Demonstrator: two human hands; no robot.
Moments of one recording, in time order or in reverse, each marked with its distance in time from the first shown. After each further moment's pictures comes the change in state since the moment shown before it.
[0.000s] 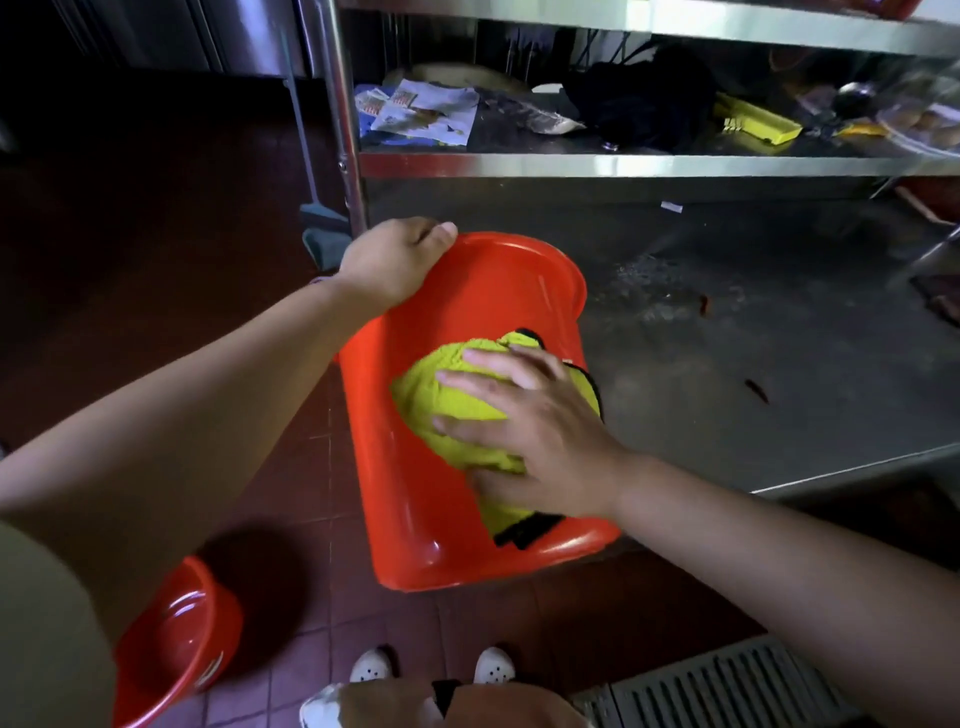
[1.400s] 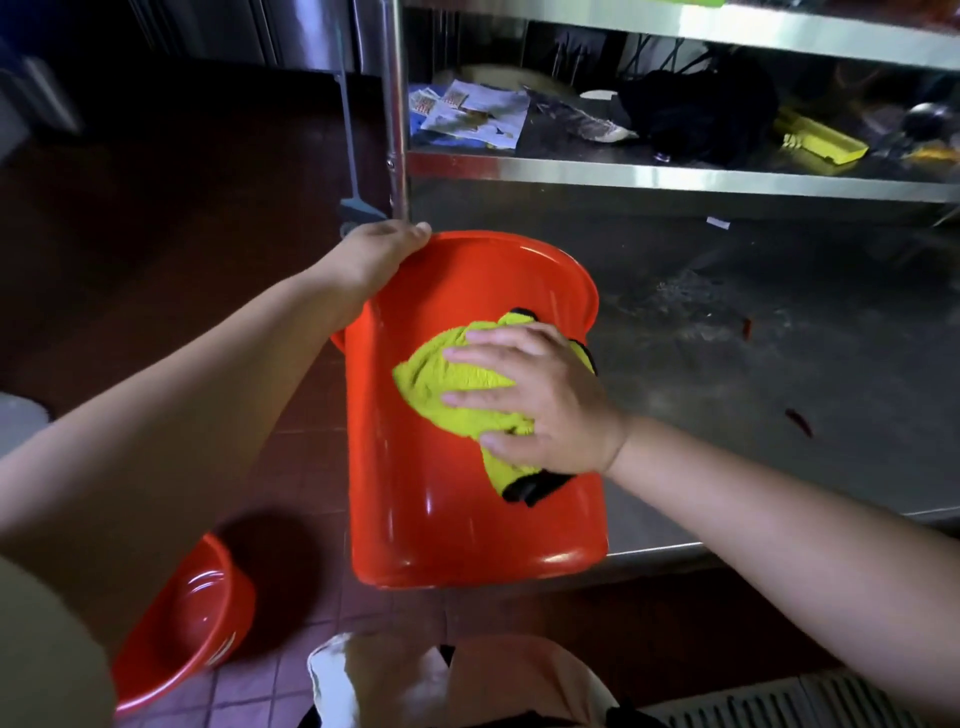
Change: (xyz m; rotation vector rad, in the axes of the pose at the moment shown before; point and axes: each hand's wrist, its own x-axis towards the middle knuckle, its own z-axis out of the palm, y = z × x) left_hand -0.009 -0.039 -0.031 -0.623 -0.032 -0.273; right_hand 0.047 0.025 0.019 0.170 0.123 -0.160
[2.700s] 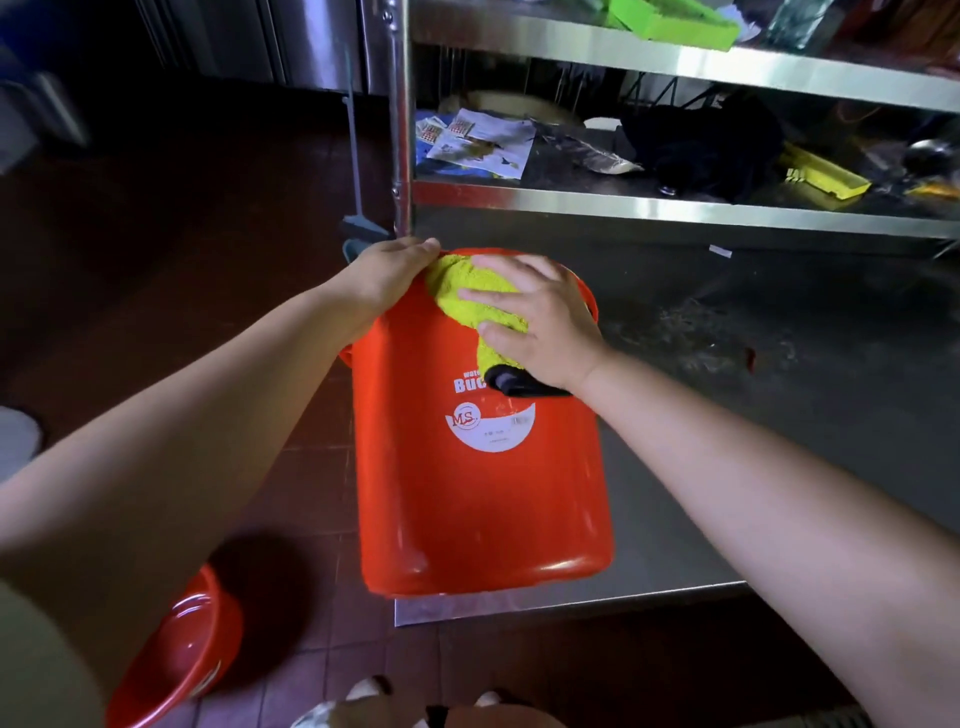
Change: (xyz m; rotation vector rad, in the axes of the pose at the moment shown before) left_hand 0.035 0.004 0.000 -0.030 0.006 -0.024; right_hand 0.069 0.071 -0.009 0.003 0.078 0.376
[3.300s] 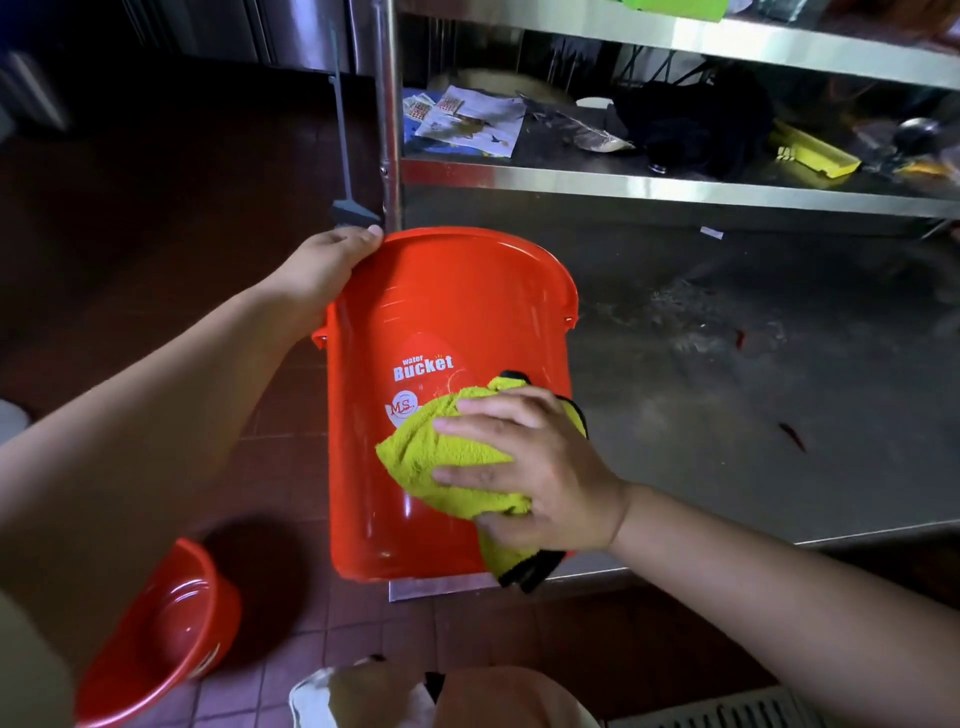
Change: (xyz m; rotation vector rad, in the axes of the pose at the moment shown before) left_hand -0.024 -0.017 -0.028 -0.116 0.021 -0.016; right_hand -0.119 -0.050 0.011 0.053 -0.100 -0.404
